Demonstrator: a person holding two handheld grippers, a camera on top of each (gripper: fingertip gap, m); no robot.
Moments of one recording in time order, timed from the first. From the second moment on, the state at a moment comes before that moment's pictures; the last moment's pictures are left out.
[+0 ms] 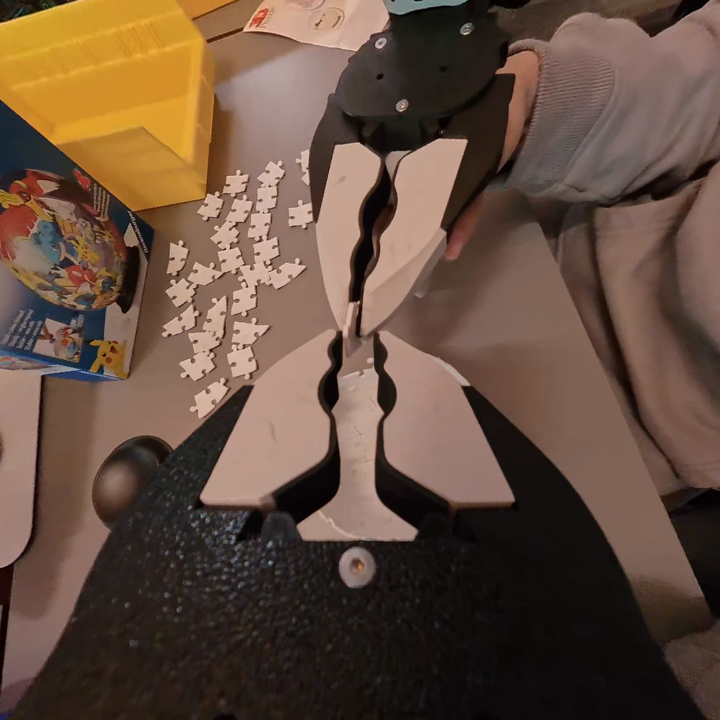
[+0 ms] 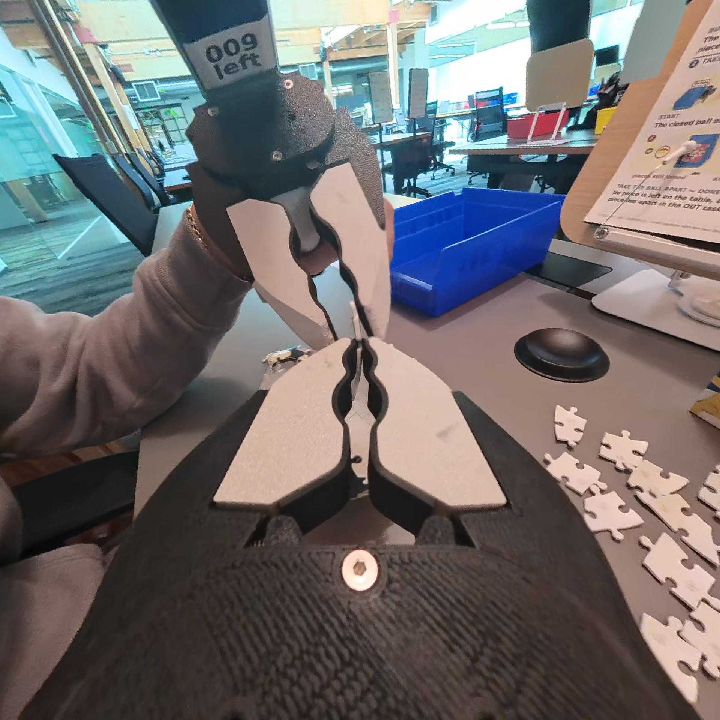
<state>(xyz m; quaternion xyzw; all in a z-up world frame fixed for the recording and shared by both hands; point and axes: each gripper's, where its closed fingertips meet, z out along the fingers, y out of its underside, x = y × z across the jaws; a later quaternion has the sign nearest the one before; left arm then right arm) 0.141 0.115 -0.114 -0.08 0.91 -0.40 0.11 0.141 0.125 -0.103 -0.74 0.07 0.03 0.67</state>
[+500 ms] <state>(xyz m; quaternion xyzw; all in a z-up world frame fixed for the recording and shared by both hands) 0.148 0.124 -0.105 -0.11 0.88 -0.46 0.06 0.153 0.119 -0.105 -0.75 0.03 -0.05 0.65</state>
